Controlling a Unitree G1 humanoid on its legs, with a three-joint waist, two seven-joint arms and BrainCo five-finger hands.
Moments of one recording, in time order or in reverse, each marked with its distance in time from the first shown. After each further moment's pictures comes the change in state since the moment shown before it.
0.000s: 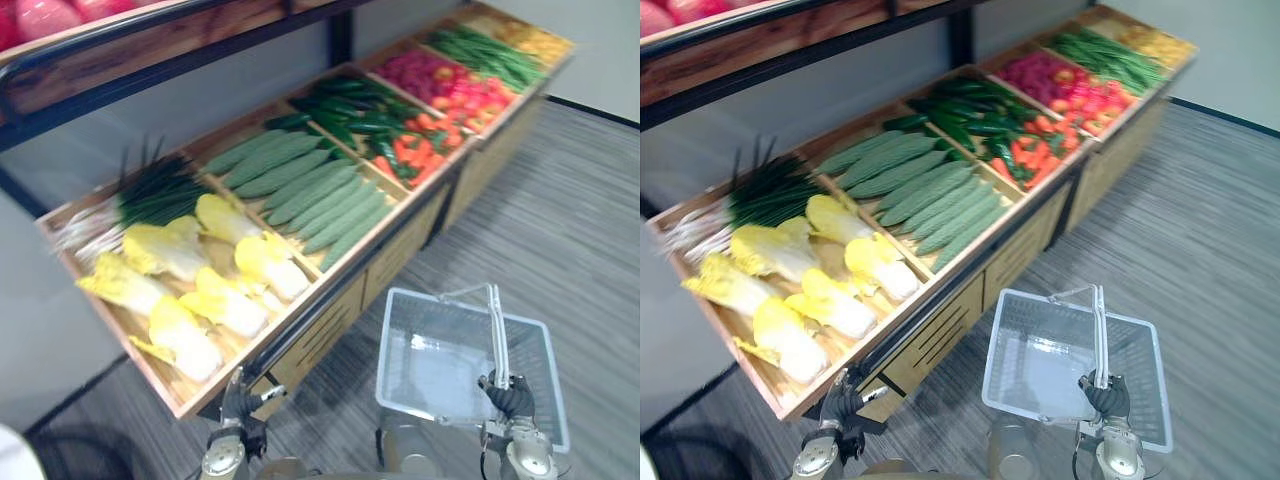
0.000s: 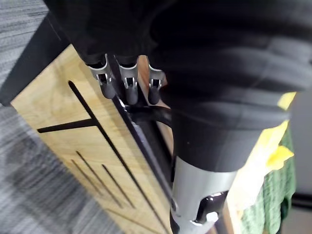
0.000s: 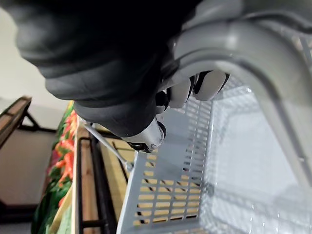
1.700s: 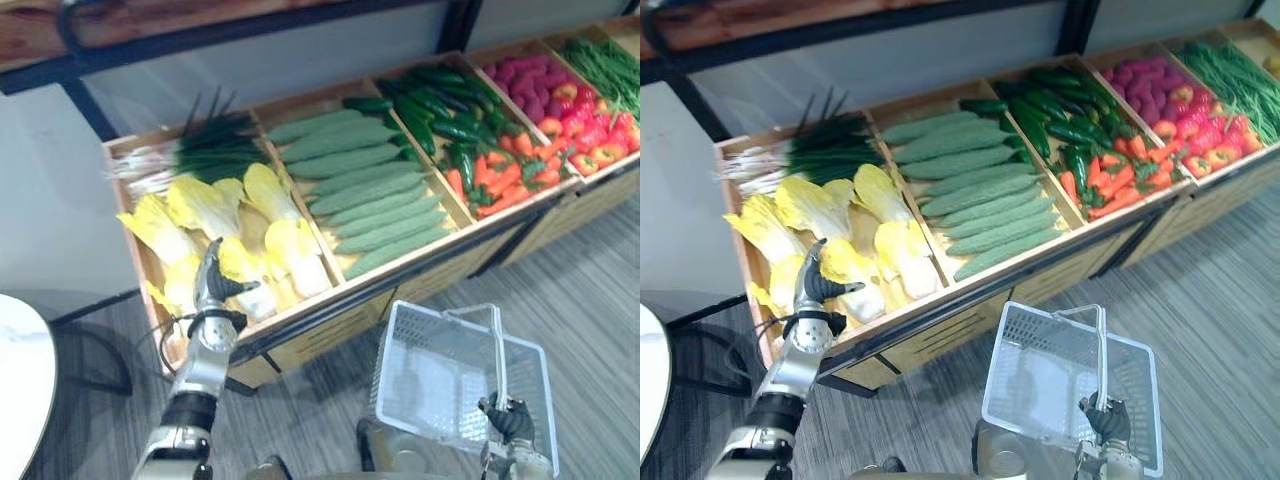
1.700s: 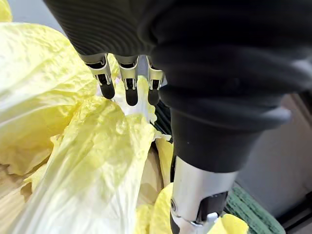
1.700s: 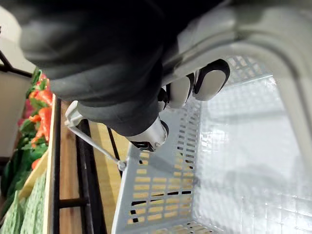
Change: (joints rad) left arm -0.673 0.236 0.121 0.090 0.654 0.204 0.226; right arm -0.039 0.031 -0.007 0.147 0.024 -0.068 0.097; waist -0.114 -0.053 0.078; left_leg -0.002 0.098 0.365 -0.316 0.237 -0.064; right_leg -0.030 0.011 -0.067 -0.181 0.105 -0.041
